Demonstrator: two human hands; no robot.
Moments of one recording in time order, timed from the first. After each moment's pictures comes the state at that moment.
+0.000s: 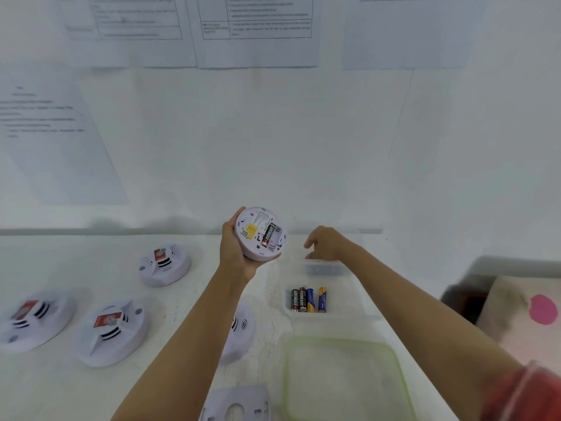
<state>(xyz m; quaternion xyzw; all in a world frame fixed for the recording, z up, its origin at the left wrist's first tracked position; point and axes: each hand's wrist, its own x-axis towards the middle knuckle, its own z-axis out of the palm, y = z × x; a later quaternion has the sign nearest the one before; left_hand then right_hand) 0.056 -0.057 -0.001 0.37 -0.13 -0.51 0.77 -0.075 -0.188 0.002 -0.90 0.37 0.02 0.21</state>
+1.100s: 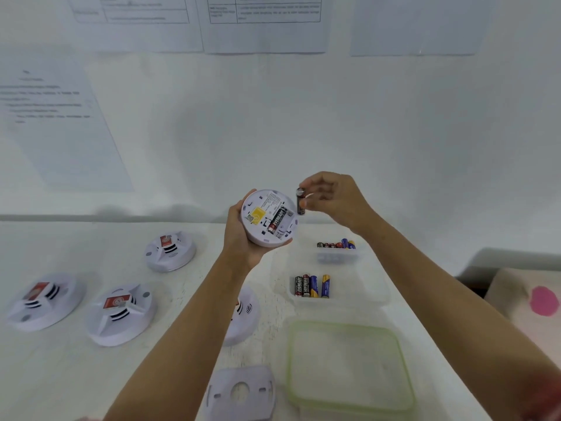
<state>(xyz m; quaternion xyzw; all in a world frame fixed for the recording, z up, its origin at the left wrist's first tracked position) 0.039 -0.041 0.024 0.38 -0.17 -0.50 0.76 -0.094 -0.153 0.067 -0.79 0.21 -0.32 0.48</state>
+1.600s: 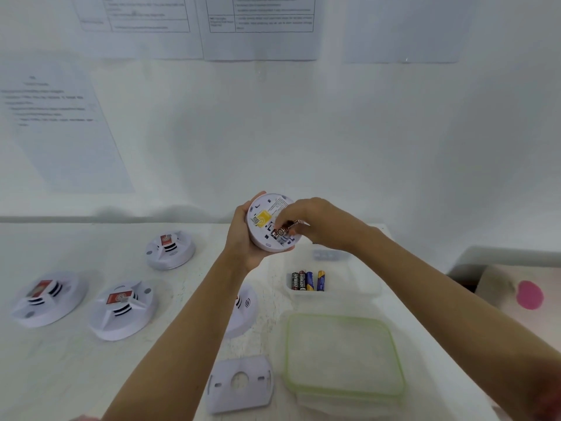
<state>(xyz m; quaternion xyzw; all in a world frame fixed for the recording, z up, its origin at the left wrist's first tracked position) 0.031 -0.032 0.024 0.38 -0.18 -0.53 0.73 -0.101 -0.115 0.069 -0.98 0.11 -0.13 0.14</state>
